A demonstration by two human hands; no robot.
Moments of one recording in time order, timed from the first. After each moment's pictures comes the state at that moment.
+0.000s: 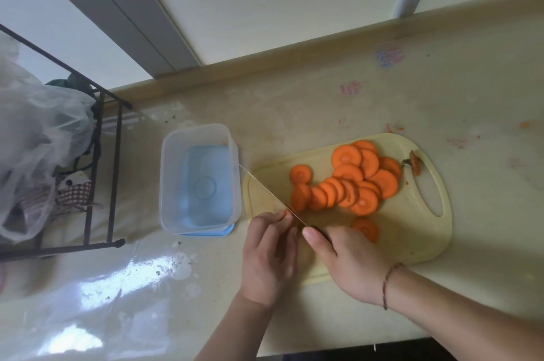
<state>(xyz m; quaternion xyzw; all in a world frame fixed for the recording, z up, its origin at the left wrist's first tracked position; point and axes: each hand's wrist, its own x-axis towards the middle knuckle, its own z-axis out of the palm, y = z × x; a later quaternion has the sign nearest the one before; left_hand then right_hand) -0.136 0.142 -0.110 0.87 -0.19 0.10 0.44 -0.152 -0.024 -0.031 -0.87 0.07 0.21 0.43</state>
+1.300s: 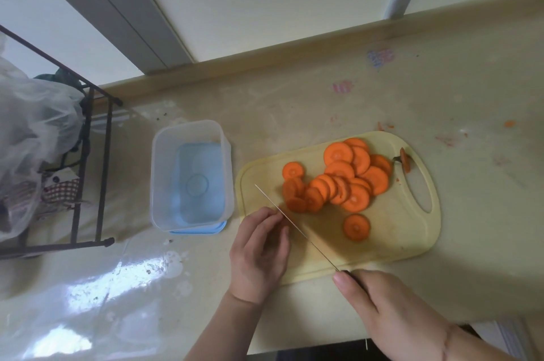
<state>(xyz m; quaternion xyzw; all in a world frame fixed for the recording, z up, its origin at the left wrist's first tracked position) -0.136 0.145 -0.104 0.87 -0.18 0.11 0.44 -0.218 -0.049 -0.016 -0.85 0.13 0.28 0.43</state>
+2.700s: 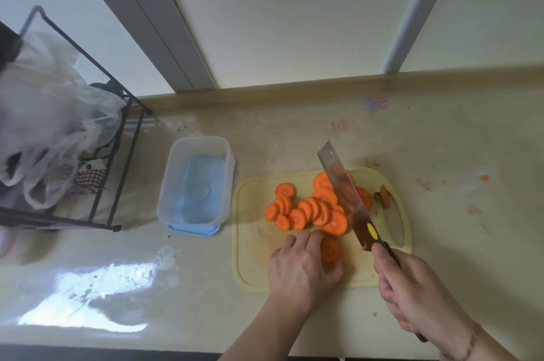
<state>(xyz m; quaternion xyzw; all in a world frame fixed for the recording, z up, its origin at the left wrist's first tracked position) -0.165 0.043 -0.079 0.98 -0.15 0.02 0.15 -0.202 -0.121 0.018 -0.69 0.27 0.23 0.63</state>
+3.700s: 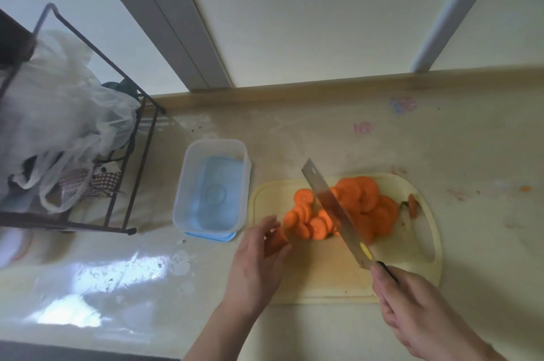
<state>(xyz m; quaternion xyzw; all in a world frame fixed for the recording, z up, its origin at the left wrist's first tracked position) -0.135 0.141 -0.083 0.90 -0.06 0.01 0.43 -0.188 -0.098 0.010 -0.75 0.20 0.27 0.57</state>
